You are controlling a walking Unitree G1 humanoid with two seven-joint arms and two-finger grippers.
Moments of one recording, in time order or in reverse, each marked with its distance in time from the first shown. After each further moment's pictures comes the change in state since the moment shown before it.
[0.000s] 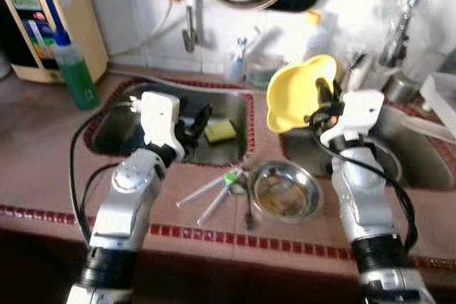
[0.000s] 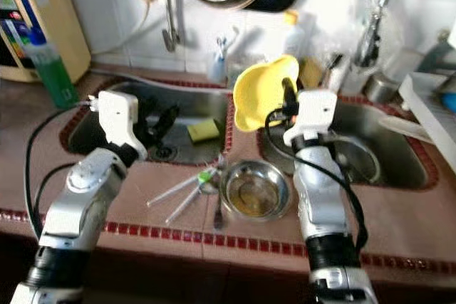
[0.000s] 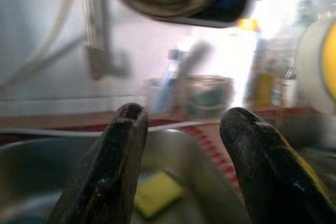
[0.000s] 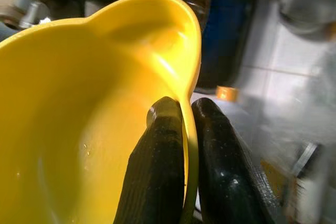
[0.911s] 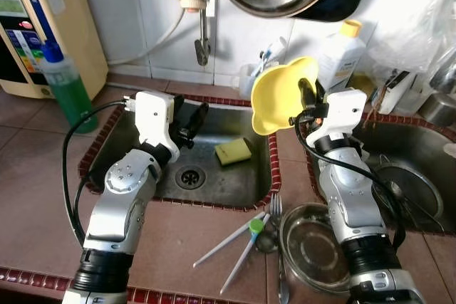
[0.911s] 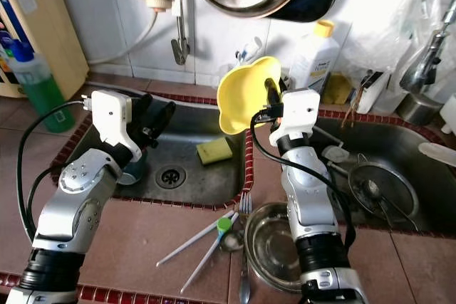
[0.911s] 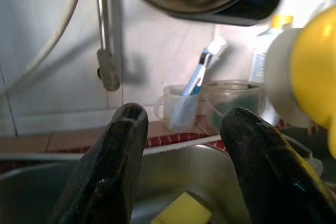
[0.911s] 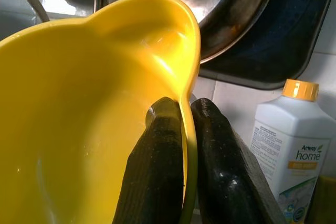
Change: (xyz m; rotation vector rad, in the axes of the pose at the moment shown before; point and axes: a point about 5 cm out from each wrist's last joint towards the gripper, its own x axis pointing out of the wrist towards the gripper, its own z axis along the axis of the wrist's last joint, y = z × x) left arm -0.004 -0.004 0.005 0.030 -0.017 -0.058; right arm 0.001 0.012 -0.003 0.017 0.025 0.057
